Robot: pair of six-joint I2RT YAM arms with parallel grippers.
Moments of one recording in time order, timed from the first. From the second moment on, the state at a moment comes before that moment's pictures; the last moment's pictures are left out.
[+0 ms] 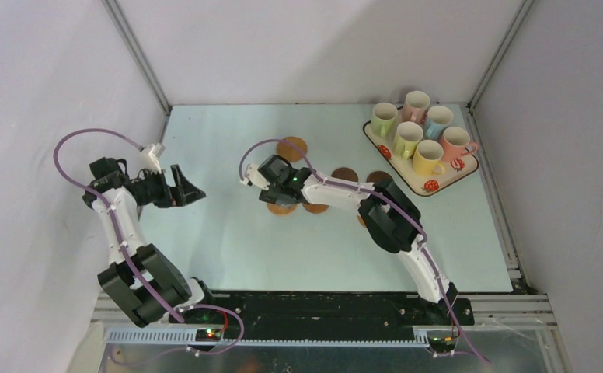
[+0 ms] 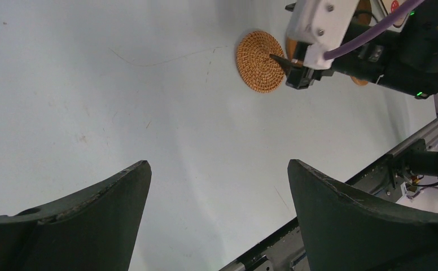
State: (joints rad) left arm 0.62 1.28 1.10 -1.03 0.94 0.51; right arm 0.95 2.22 1.75 -0.40 0.27 -0.49
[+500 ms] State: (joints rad) left arm 0.62 1.28 1.10 -1.03 0.94 0.51; right arm 1.01 2.22 1.75 -0.47 0.09 -0.47
